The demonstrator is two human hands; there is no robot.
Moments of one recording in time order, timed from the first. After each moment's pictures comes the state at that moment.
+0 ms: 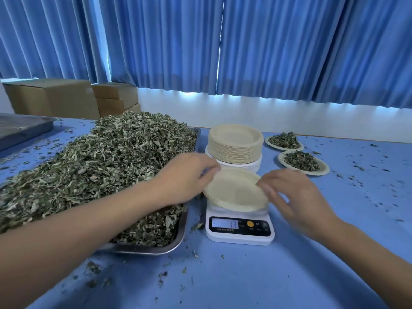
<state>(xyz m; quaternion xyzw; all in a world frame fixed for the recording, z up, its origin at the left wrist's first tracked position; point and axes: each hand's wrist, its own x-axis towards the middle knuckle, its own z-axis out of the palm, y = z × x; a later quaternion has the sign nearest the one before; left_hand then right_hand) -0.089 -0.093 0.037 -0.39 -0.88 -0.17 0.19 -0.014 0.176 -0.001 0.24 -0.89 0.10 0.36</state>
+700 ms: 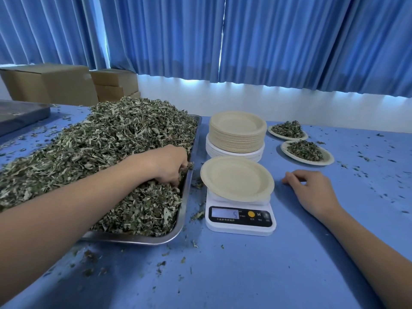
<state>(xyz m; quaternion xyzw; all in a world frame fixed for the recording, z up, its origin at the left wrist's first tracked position) -0.127 -0.112 0.039 -0.21 -0.98 0.00 -0.07 -0.056 0.231 -0.040 -0.07 -0.92 0.29 0.24</state>
